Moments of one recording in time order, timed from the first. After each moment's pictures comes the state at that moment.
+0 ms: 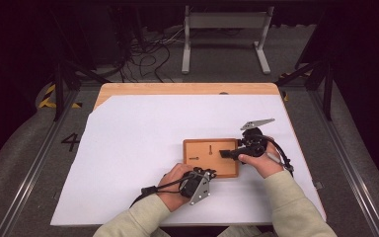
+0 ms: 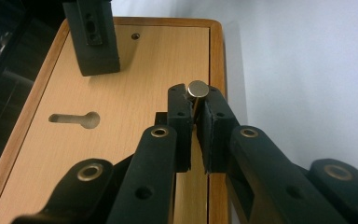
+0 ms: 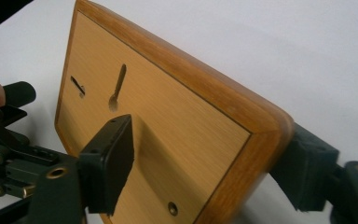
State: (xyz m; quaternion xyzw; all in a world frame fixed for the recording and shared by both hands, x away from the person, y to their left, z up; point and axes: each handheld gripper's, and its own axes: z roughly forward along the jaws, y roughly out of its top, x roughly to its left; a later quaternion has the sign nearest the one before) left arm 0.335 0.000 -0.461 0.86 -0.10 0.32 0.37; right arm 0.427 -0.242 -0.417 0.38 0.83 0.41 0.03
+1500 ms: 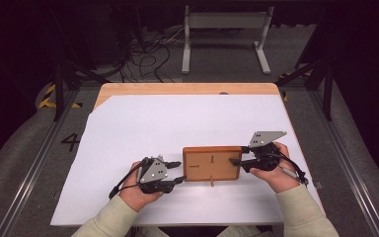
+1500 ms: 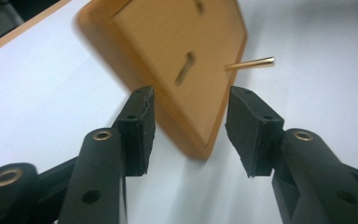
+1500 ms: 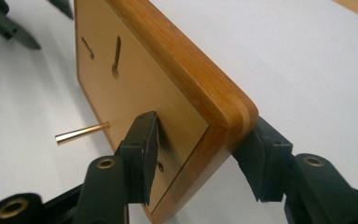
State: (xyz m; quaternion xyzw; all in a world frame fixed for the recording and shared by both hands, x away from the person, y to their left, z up) left arm 0.339 0.107 -0.436 0.85 0.14 0.16 0.48; right arm 0.371 -0.251 -0.386 0.25 0.88 0.39 0.14
